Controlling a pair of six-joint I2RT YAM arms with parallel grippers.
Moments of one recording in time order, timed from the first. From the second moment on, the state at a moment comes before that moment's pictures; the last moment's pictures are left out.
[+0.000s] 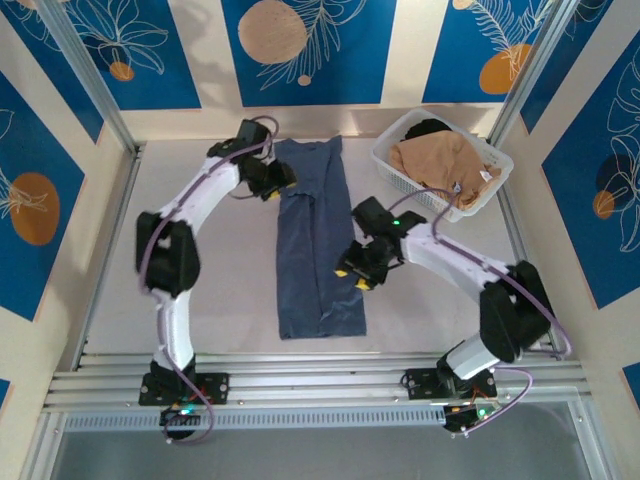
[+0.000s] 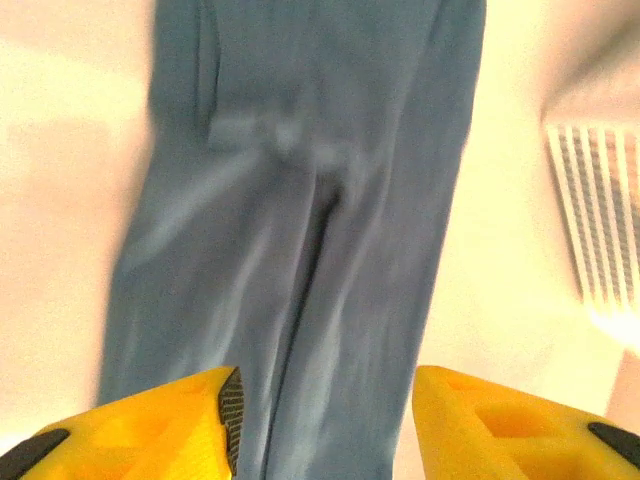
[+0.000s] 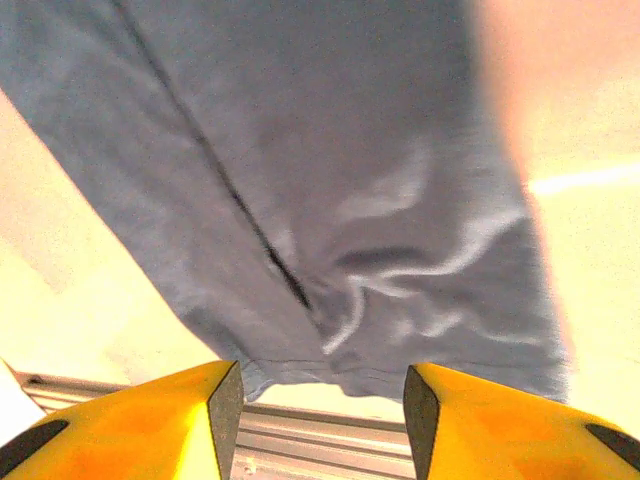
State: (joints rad) left arm -0.36 1.99 1.79 -0.83 0.33 -0.73; right arm 0.58 1.48 1.06 -0.88 -0.34 1.04
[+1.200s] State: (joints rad) left arm -0.74 1.63 0.81 -0.74 0.51 -0.94; right arm 0.54 1.58 0.73 -0.77 -0.60 0.88
